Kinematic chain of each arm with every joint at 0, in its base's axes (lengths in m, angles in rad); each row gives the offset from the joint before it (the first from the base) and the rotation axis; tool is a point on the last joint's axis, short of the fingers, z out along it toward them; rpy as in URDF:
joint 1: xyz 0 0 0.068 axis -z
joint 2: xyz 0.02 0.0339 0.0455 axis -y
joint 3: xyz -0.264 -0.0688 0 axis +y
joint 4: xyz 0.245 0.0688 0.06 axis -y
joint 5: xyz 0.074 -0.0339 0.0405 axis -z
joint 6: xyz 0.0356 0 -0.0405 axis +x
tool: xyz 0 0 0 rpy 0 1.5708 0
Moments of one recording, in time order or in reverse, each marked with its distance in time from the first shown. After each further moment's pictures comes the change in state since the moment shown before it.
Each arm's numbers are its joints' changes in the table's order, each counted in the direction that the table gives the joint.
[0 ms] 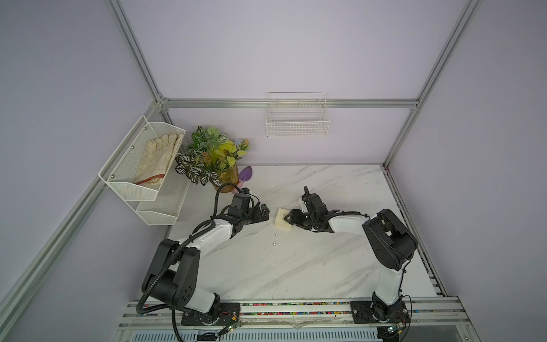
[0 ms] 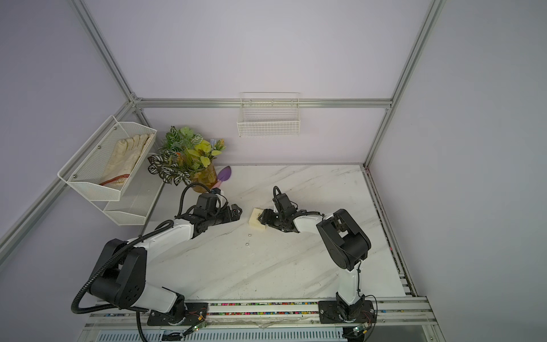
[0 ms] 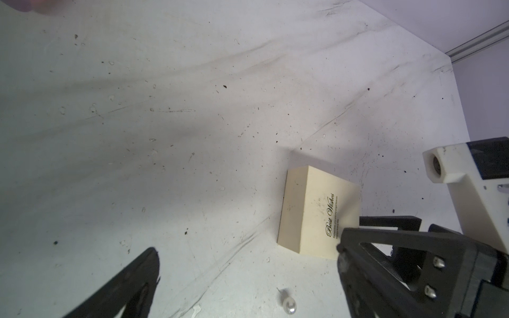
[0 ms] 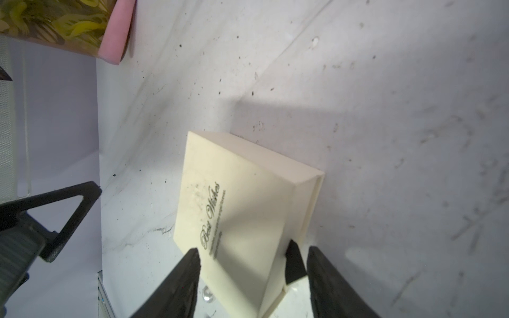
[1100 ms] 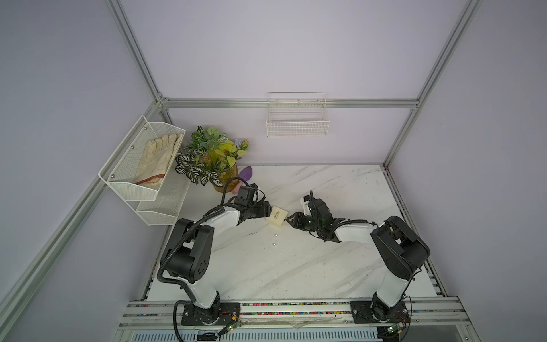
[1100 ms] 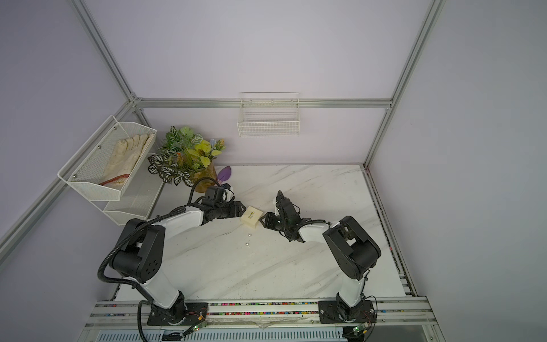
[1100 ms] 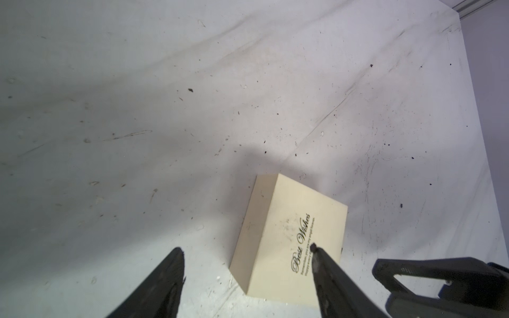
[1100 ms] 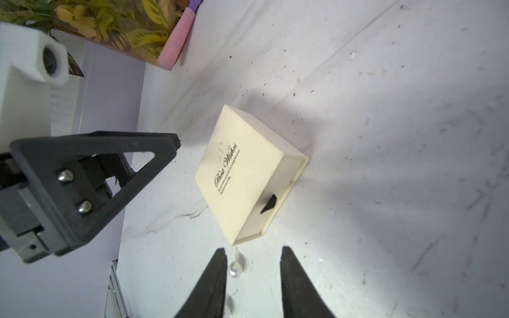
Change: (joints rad) left arm -0.017 -0.246 -0.197 -0.042 0.132 0.112; right arm -0.027 0.121 0.184 0.232 0.039 -0.001
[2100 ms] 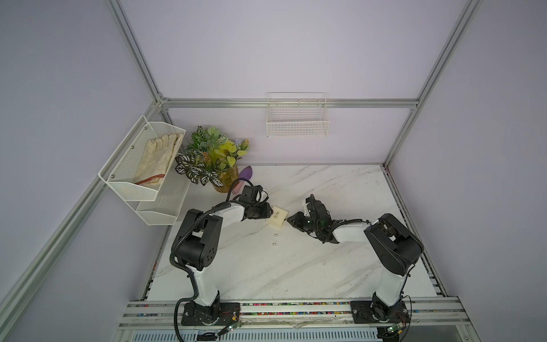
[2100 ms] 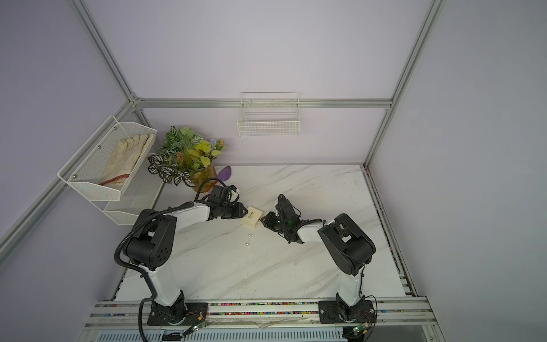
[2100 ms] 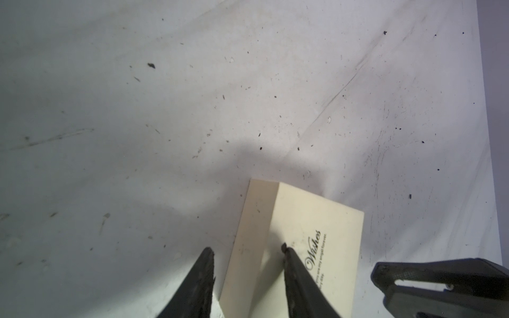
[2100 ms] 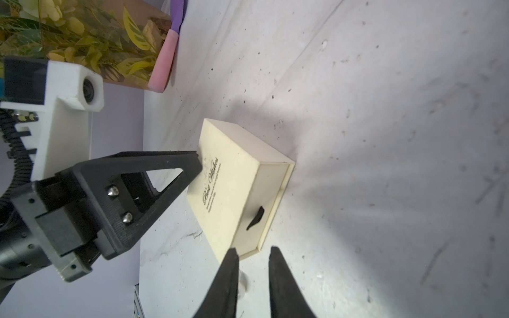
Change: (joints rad) left arm 0.003 -0.112 -0.061 -0.018 0.071 0.023; right arm 0.000 -0.069 -0.003 0.086 0.003 0.166
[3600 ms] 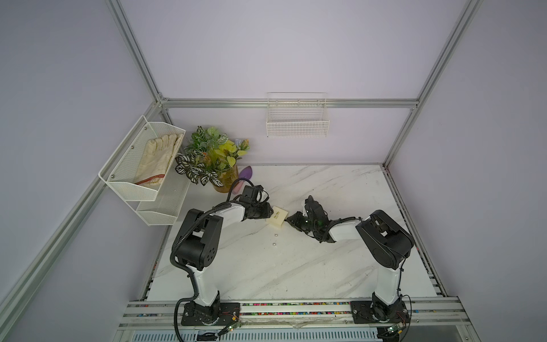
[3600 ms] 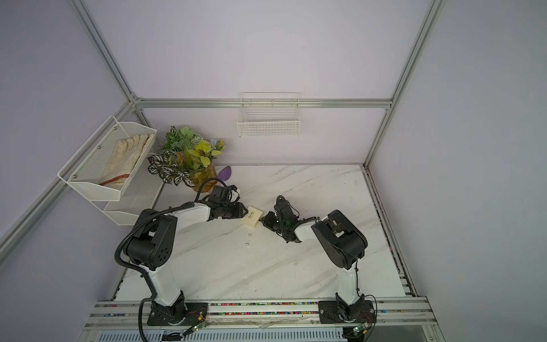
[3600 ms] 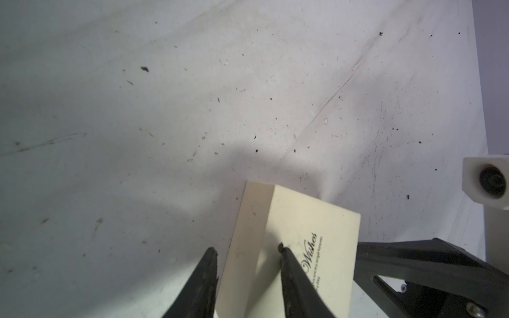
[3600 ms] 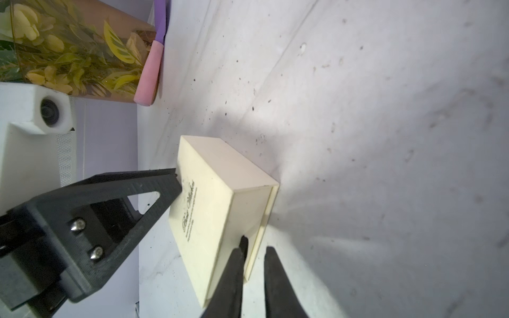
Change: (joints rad) left arm 0.005 -0.004 0.000 0.012 0.003 0.000; right arm 0.002 -0.081 -0.028 0.049 0.022 0.043
